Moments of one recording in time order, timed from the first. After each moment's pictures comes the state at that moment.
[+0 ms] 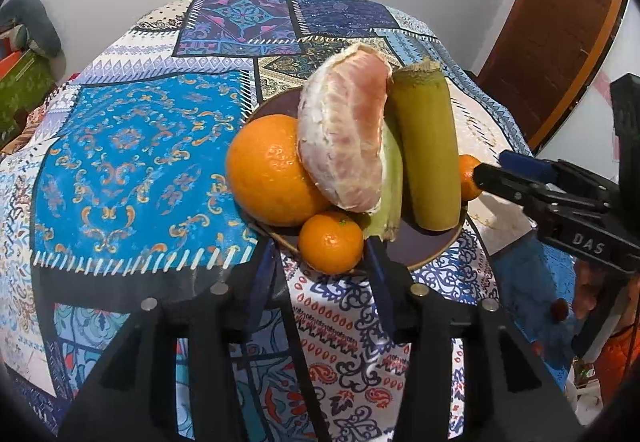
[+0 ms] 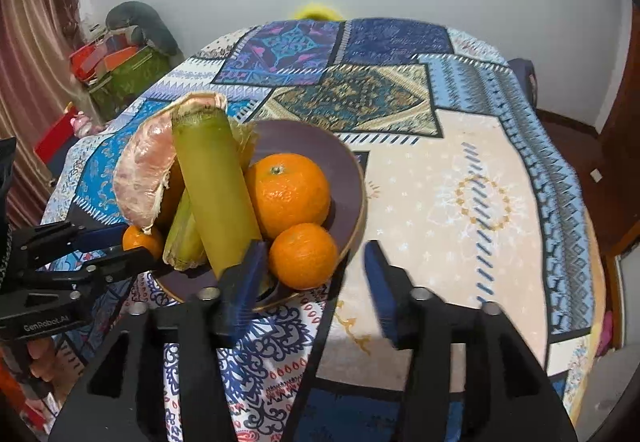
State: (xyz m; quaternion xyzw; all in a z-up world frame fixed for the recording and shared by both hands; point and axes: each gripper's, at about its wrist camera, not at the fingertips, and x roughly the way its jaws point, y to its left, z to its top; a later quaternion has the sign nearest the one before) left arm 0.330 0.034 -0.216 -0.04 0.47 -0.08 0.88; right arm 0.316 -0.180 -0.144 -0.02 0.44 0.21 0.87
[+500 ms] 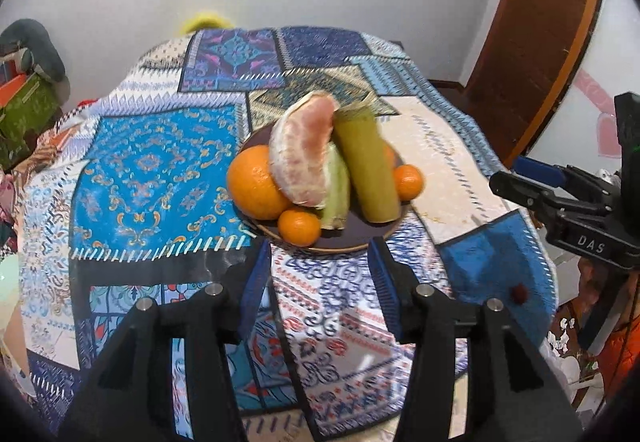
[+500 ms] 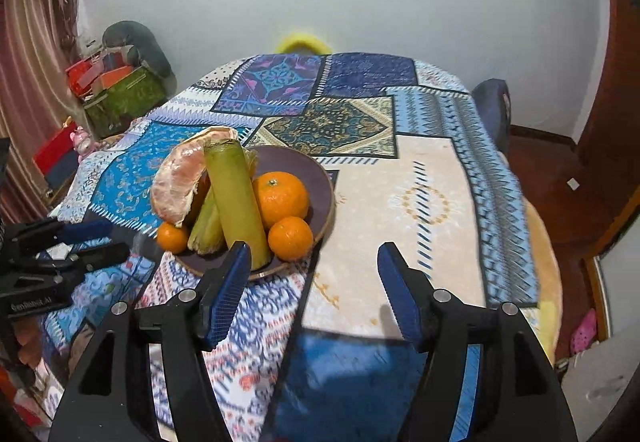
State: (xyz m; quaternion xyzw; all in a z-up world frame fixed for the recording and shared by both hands) left arm 0.274 0.014 -0.155 -0.03 0.43 -0.09 0.90; right arm 0.268 -0.214 -0.095 -0.02 0.41 0.18 0.89
